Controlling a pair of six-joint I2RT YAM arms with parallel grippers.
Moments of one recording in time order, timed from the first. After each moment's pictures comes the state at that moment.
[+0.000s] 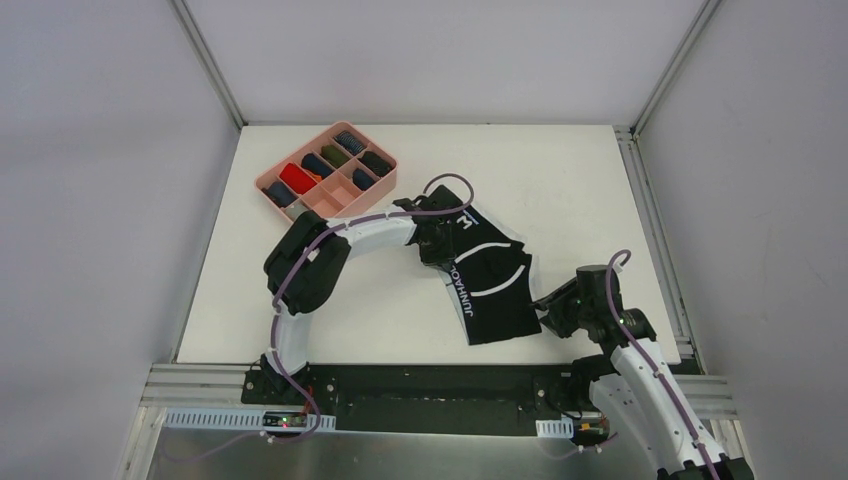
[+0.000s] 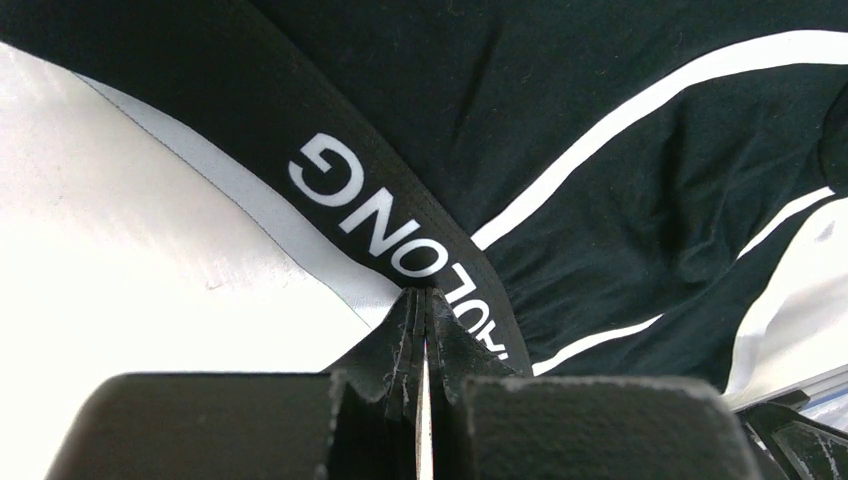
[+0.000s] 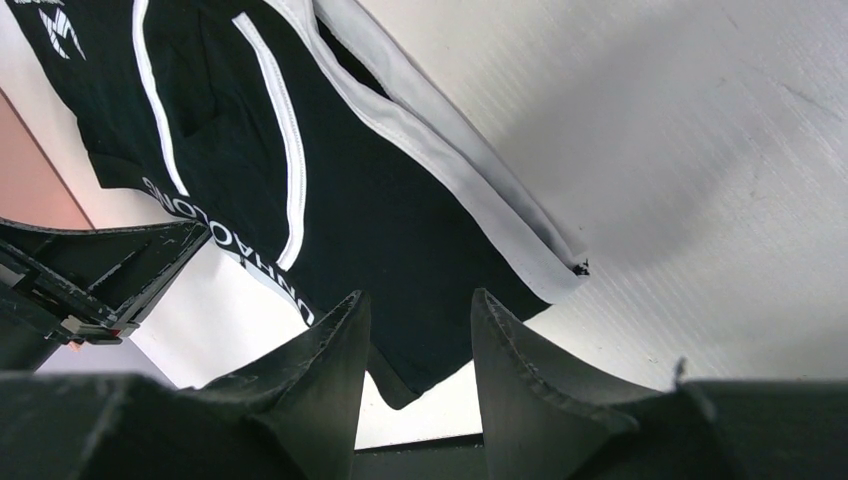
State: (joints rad) left arm -0.77 2.00 1.40 -0.52 0.07 -0.82; right arm 0.23 0.61 0.40 -0.78 -0.07 1.17
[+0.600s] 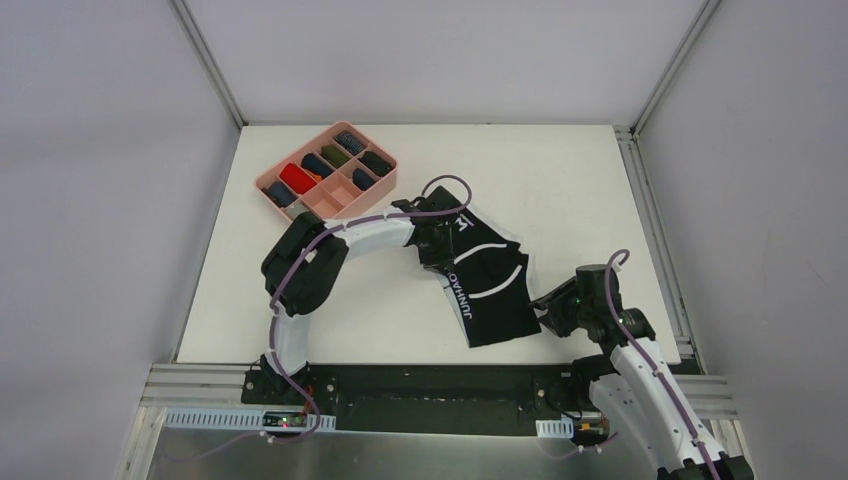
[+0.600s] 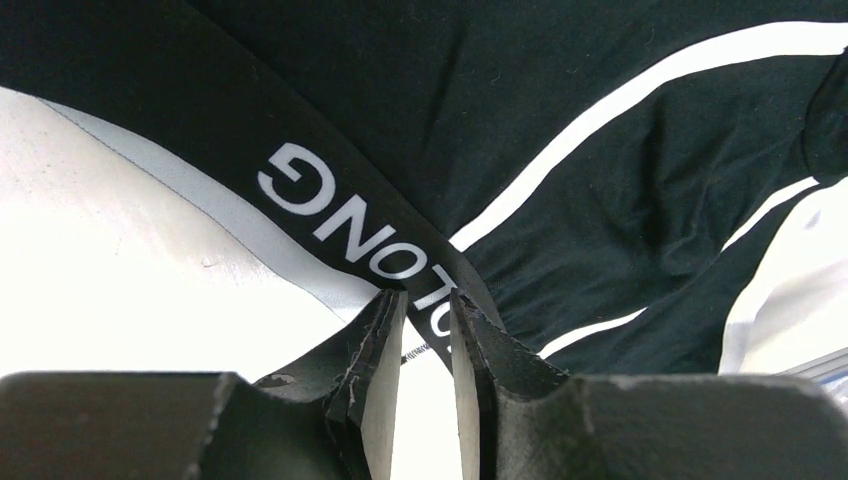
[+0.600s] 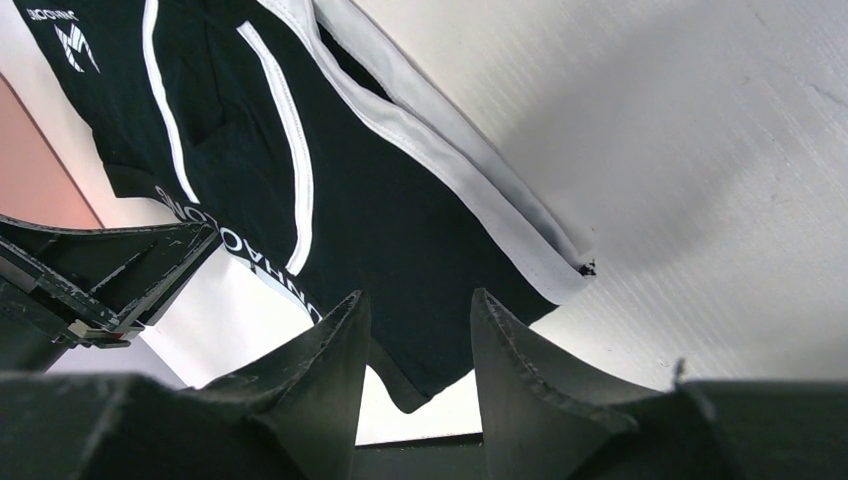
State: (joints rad) left arm -0.77 1.98 1.36 -0.52 0.08 -0.84; right arm 0.23 0.61 0.39 -0.76 -0.08 1.17
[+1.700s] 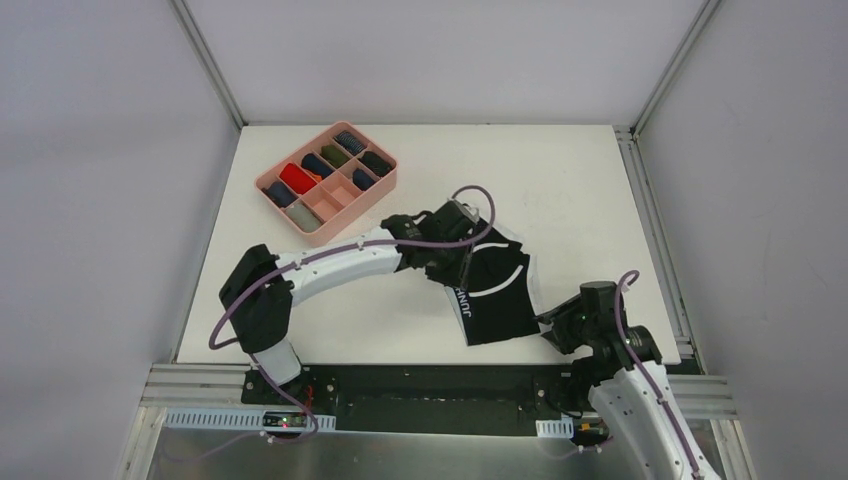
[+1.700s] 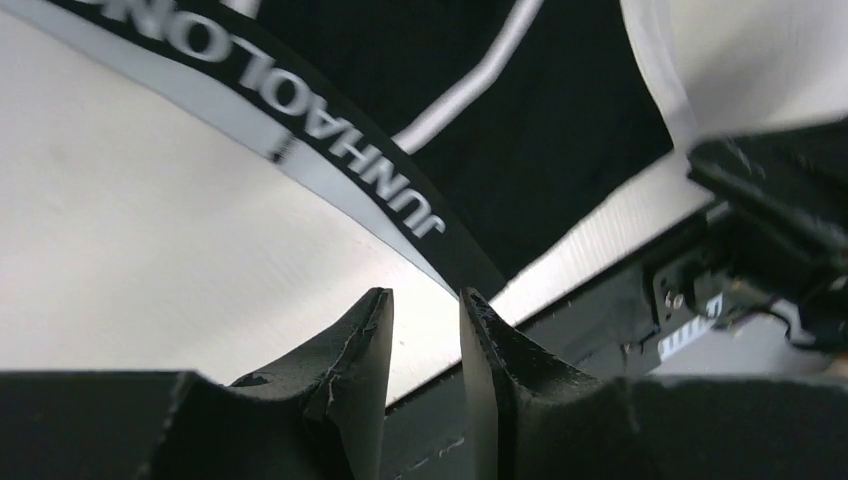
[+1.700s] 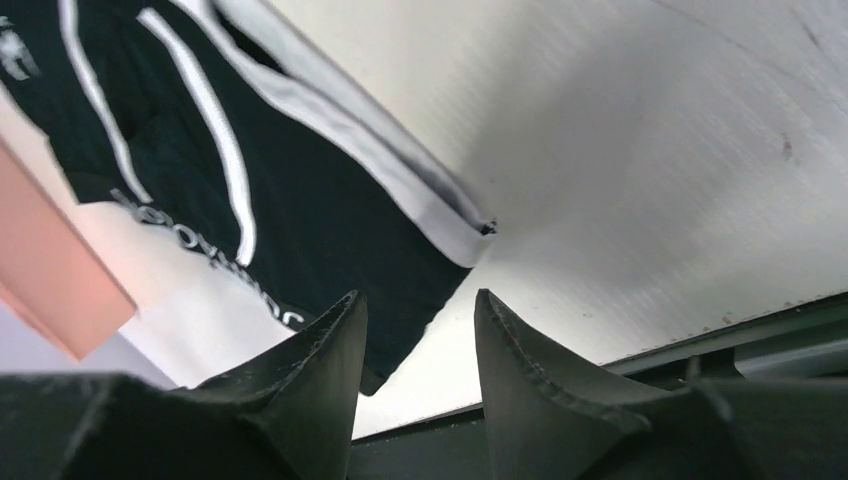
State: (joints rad) left arm -0.94 1.68 1.33 -0.63 0.03 -0.64; right arm 0.23 0.39 0.35 -0.95 -0.07 1.24
